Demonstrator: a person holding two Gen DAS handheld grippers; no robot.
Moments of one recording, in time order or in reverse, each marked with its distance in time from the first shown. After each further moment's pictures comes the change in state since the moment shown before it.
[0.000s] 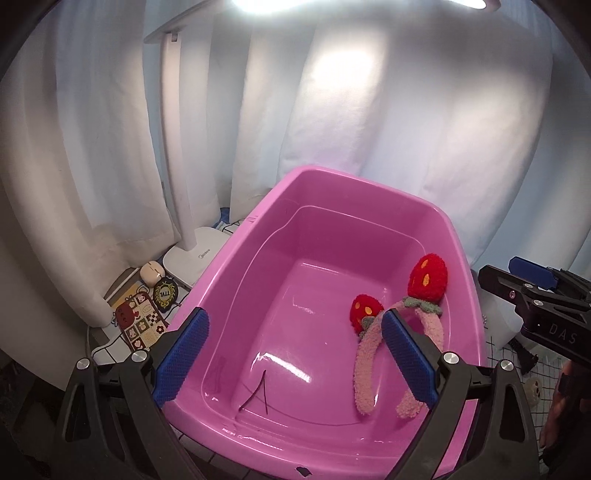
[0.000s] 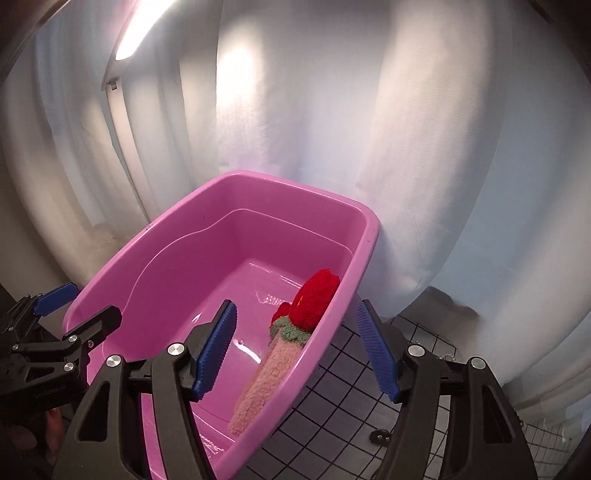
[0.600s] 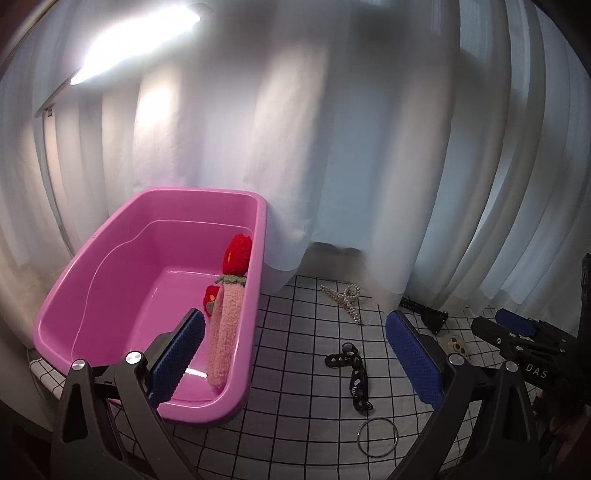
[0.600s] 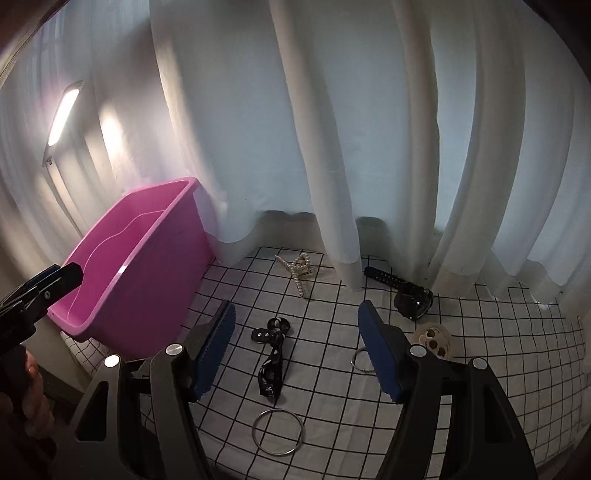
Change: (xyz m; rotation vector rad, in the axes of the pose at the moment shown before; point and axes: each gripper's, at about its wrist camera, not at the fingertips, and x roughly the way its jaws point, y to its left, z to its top) left arm -0.069 -0.160 -0.061 0.206 -0.054 -0.295; right arm -0.145 -0.161 -0.177 0.353 -0.064 -0.206
